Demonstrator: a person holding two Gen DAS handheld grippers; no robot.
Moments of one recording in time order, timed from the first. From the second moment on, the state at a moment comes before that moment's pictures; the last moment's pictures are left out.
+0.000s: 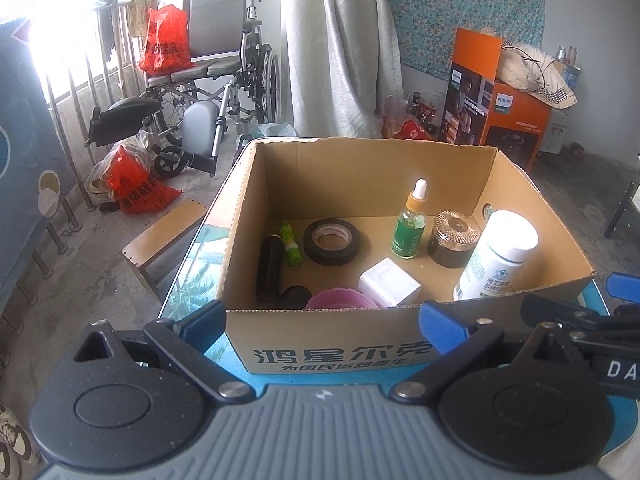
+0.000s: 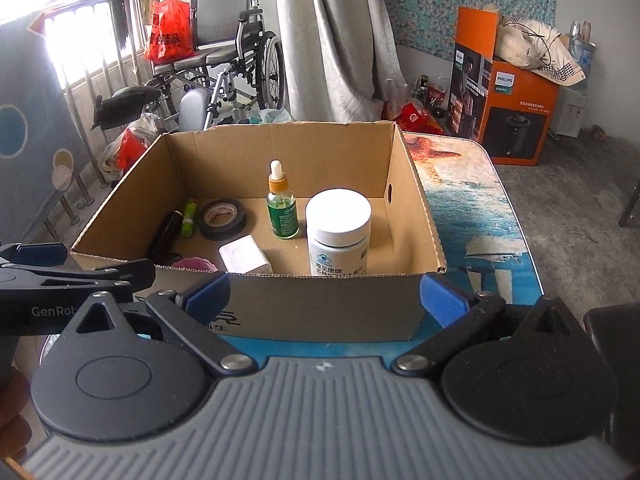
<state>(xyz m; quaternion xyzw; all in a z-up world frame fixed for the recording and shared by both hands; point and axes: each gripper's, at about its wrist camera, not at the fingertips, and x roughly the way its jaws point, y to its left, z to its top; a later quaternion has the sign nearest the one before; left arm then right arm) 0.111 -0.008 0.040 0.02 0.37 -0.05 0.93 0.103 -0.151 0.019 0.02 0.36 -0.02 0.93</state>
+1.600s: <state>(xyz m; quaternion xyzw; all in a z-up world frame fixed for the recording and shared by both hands) 0.117 -0.013 0.040 0.04 0.37 -0.04 0.93 0.109 -0.159 0.011 0.04 0.37 -0.03 0.93</state>
